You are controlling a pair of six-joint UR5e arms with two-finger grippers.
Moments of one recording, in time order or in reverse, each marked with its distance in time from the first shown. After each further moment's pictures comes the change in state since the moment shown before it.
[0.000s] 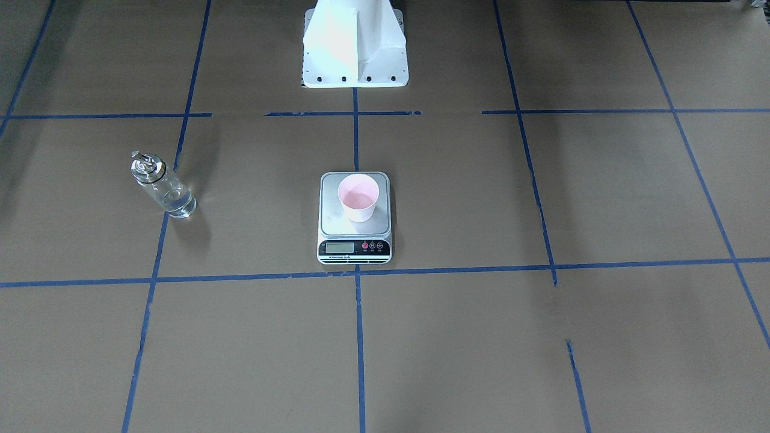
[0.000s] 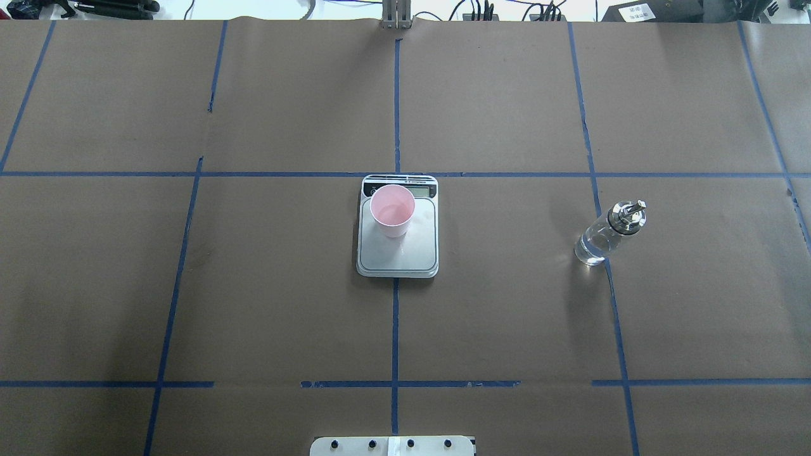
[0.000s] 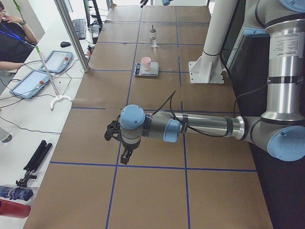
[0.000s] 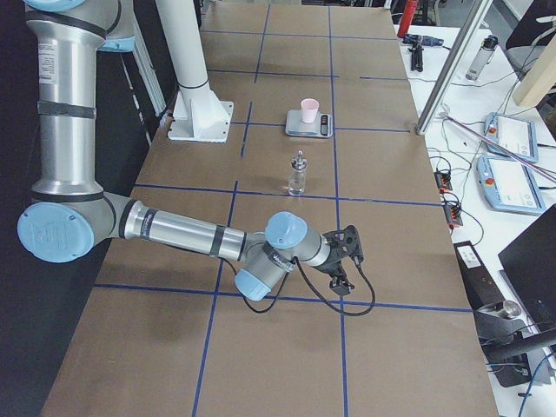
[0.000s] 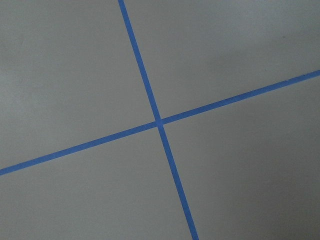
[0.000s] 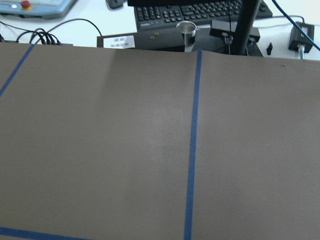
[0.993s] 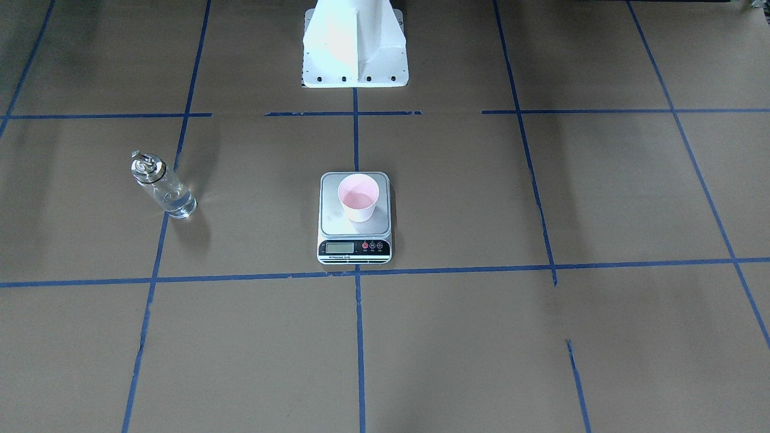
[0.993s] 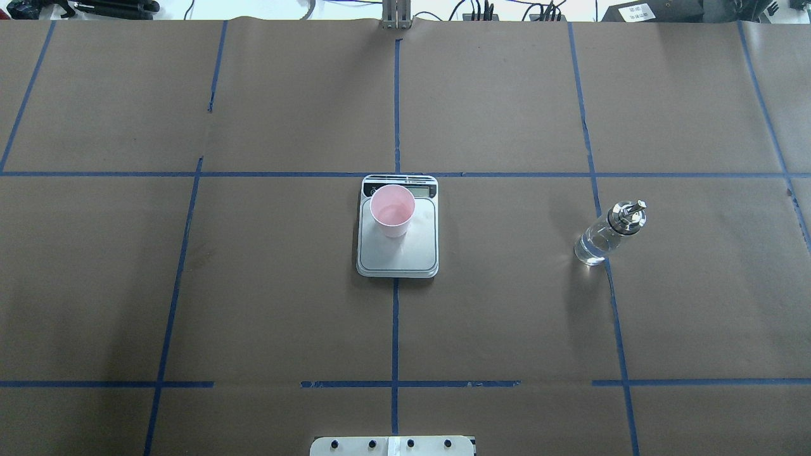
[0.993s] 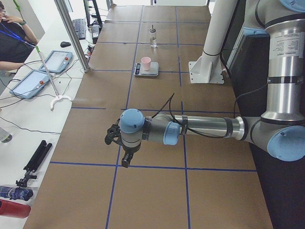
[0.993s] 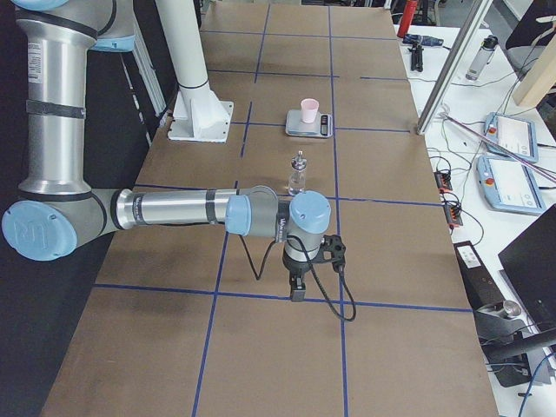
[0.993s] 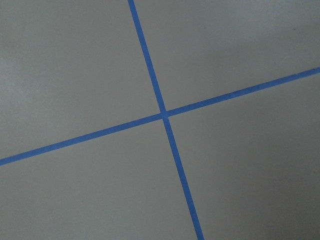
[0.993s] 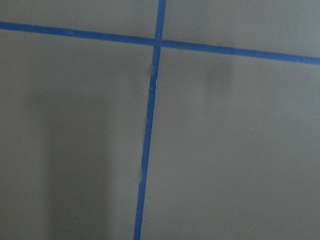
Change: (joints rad) left arm 0.001 -0.002 0.022 0.003 0.000 -0.003; right arm 0.053 -0.086 0.345 -1.142 0.065 -0.642
